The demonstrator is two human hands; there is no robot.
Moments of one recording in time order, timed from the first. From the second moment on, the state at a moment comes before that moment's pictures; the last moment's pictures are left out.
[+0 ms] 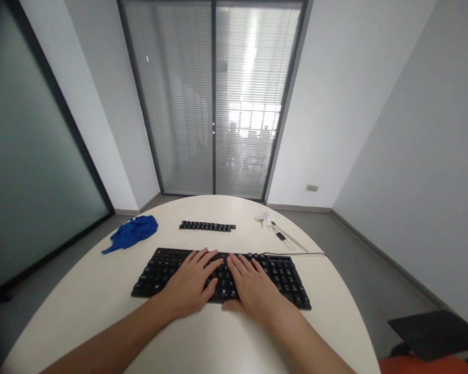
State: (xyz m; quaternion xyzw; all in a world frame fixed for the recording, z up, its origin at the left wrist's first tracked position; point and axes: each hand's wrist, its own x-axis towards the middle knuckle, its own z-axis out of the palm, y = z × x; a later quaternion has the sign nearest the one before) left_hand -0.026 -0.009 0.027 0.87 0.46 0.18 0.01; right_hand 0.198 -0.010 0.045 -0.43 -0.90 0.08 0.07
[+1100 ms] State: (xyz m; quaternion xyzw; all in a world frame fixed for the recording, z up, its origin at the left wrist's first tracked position) left_hand -0.028 -0.010 0.025 0.87 0.46 0.19 -0.01; right_hand 0.196 0.033 0.060 -0.52 -0.82 0.09 0.21
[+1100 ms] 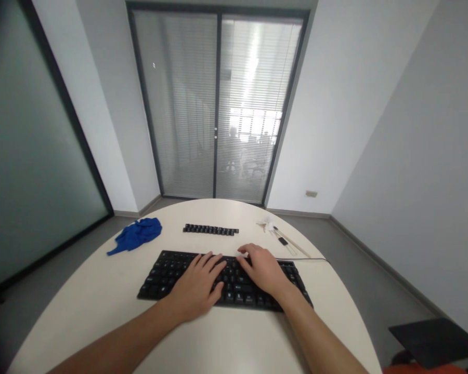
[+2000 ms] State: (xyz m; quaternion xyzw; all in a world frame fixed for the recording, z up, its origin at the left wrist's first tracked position) left_hand -0.028 -0.010 0.025 0.87 0.46 0.19 0.01; right_hand 0.150 0.112 0.046 -0.66 -0.75 -0.03 0.07
